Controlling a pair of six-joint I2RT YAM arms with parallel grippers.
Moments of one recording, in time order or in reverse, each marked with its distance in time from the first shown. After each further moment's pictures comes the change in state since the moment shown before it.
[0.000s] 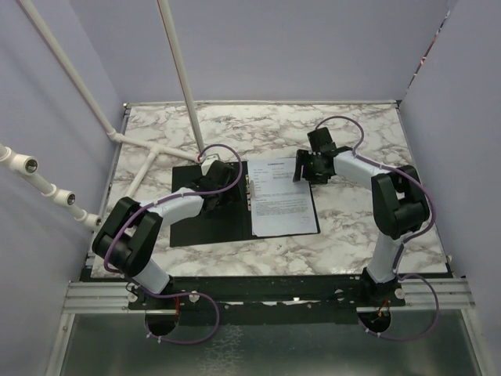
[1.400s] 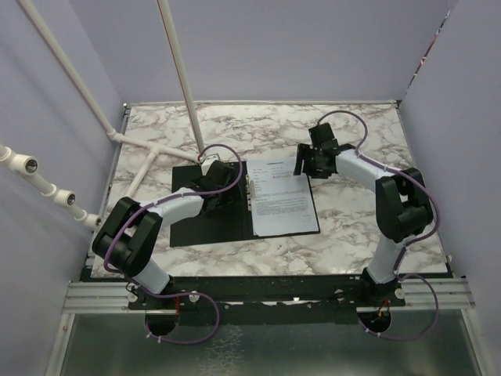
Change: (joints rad) left arm 0.000 0.000 0.000 0.000 0.001 0.003; right arm 0.000 -0.008 0.019 0.023 0.032 0.005
